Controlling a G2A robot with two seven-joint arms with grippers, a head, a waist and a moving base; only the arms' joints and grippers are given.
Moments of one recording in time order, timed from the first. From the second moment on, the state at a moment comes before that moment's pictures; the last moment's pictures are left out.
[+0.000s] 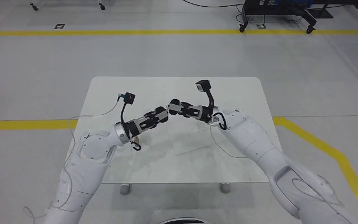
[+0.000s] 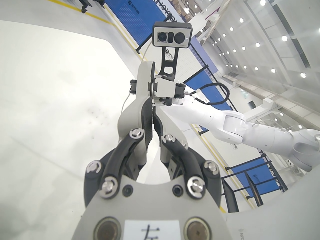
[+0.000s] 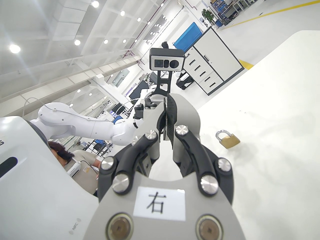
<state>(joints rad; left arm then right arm) 1.29 -1.13 -1.27 -1.59 0.01 -0.47 -0.74 -0.79 -1.32 0.71 -0.84 0.49 -1.01 0.81</state>
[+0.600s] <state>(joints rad) 1.32 -1.12 -1.31 -1.62 0.04 -0.47 -0.69 -0.80 -1.29 0.67 -0.89 0.44 -1.01 0.81</state>
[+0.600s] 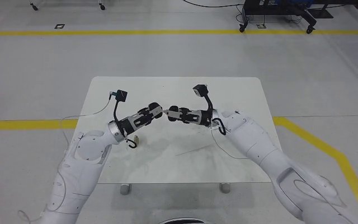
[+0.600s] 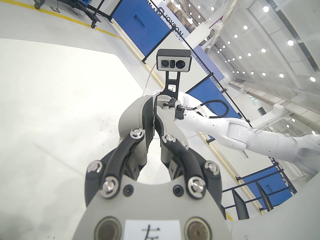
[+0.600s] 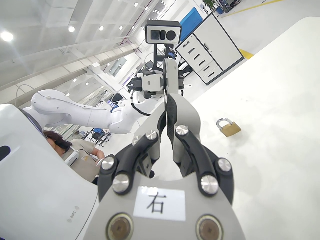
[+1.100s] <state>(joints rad) 1.33 -1.11 -1.30 -1.64 0.10 -0.49 -0.67 -0.80 -1.27 0.66 -0.90 0.46 -1.01 0.81</state>
